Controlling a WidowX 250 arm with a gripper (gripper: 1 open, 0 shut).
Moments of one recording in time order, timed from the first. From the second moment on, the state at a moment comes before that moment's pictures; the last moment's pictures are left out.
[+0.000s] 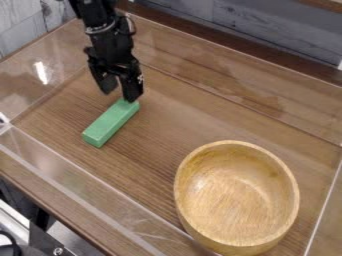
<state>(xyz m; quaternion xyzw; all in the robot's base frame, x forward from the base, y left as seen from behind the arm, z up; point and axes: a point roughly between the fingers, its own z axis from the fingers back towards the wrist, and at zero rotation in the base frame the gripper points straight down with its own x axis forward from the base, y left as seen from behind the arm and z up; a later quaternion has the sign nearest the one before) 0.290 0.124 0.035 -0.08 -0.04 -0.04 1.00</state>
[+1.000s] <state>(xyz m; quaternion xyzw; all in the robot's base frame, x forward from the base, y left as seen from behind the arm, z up) 0.292 0.115 0.021 -0.08 -0.02 -0.02 1.00</state>
